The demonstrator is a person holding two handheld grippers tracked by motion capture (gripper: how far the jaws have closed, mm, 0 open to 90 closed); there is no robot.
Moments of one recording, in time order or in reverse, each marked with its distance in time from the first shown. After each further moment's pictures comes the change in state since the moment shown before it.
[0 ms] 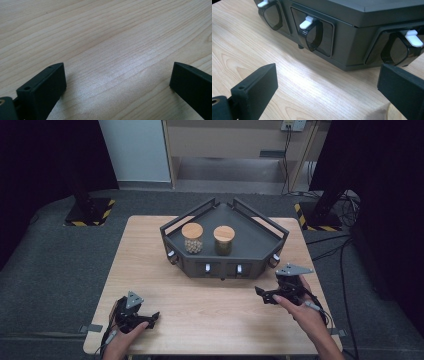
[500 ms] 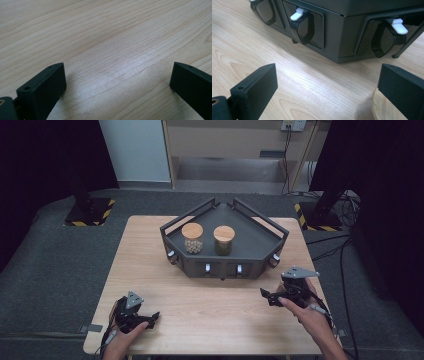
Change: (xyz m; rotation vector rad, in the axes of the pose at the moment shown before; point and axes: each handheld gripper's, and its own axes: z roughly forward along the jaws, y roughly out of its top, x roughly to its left) left arm 0.000 0.000 0.000 0.000 0.000 0.000; right arm -0.007 -0.011 -0.008 0.005 -0.021 0.013
